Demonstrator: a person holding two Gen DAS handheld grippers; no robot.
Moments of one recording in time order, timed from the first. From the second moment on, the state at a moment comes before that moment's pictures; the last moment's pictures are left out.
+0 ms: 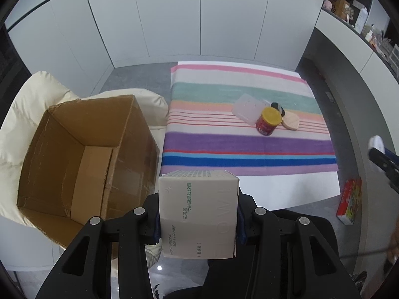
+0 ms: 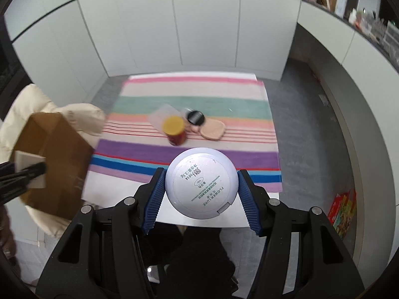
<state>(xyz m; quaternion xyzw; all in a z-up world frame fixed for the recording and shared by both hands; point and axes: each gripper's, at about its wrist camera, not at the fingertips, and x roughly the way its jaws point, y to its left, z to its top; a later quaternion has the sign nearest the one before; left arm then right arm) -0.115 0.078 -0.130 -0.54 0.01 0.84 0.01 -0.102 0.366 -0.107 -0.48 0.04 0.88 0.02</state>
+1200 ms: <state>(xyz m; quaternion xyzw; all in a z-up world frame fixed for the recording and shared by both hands) -0.038 -0.161 -0.135 -0.49 -0.10 0.85 -0.19 -0.126 0.014 -0.106 -0.46 -0.12 0.84 -0.26</state>
